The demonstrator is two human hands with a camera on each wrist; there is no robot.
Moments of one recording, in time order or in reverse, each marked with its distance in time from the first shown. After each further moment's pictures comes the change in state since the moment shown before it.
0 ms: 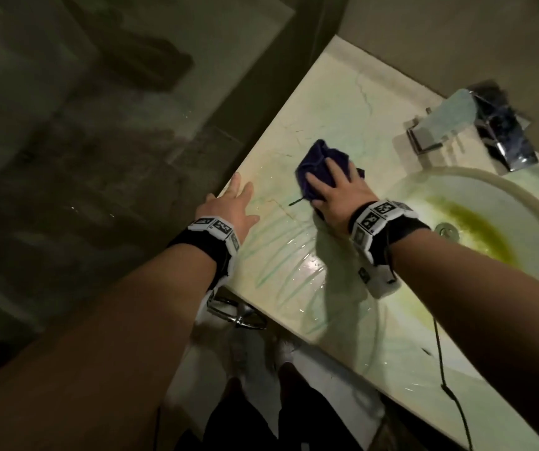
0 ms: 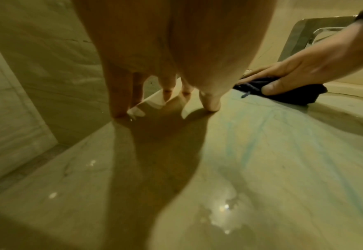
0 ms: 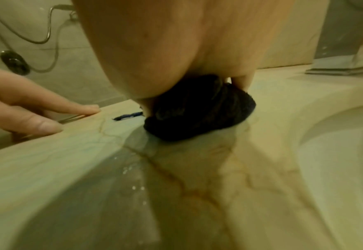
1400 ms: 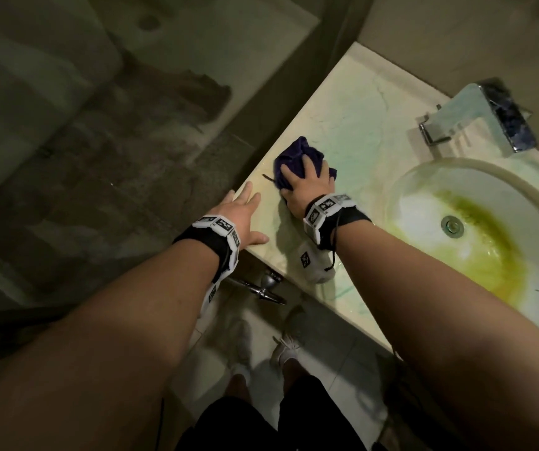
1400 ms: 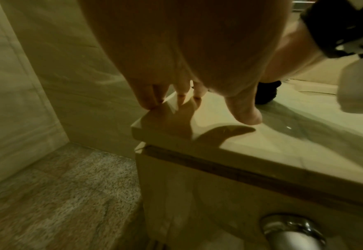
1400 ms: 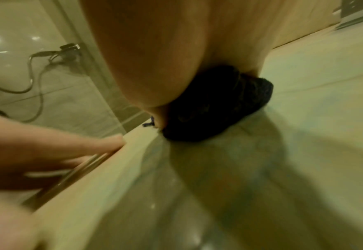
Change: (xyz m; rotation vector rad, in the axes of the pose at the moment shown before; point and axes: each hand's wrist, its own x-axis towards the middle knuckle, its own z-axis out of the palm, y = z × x) left_hand -0.044 -0.051 0.035 -0.007 -0.006 0.162; right_hand -0.007 -0.116 0.017 0.199 0.110 0.099
